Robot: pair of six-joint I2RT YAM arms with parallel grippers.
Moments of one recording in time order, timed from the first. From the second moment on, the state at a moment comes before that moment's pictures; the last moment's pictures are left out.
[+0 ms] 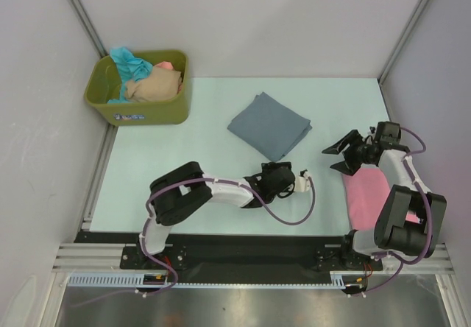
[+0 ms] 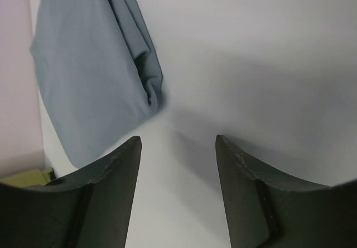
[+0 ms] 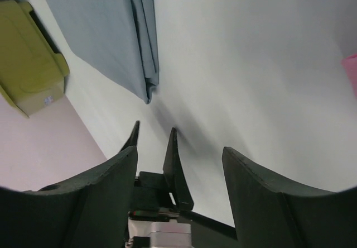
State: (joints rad) left arm -1.15 2.00 1.13 0.18 -0.49 0.62; right arm -0.27 1.38 0.87 -0.54 -0.62 0.65
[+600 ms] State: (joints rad) left arm -1.06 2.20 1.36 0.17 -0.45 0.71; right arm -0.29 1.42 0.87 -0.48 -0.67 0.68
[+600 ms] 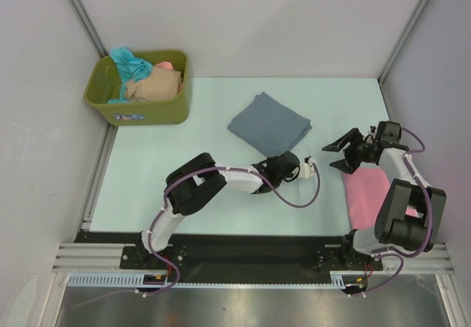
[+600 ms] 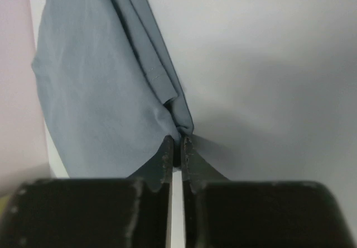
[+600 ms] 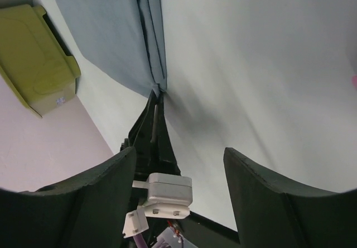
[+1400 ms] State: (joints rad) left arm -0.96 2.08 1.48 0.02 -0.31 0.63; right arm -0.14 1.76 1.01 -0.25 -0.72 0.79
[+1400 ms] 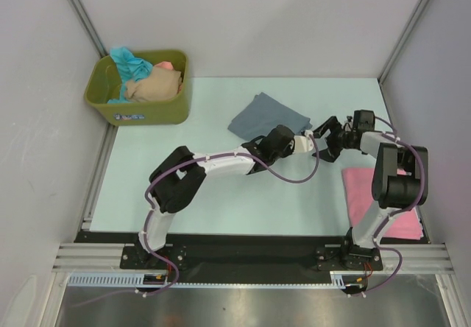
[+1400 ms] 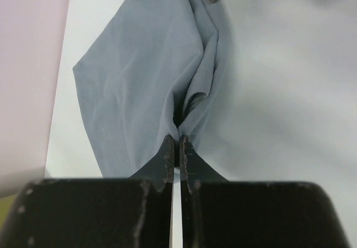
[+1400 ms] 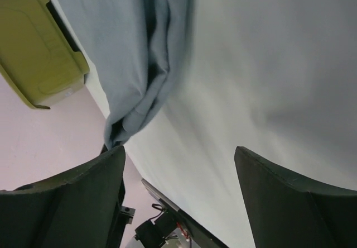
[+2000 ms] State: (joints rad) left arm -0.96 2.05 1.48 -0.02 -0.28 0.62; right arm 0.06 1.96 1.11 0.05 -0.54 1.12
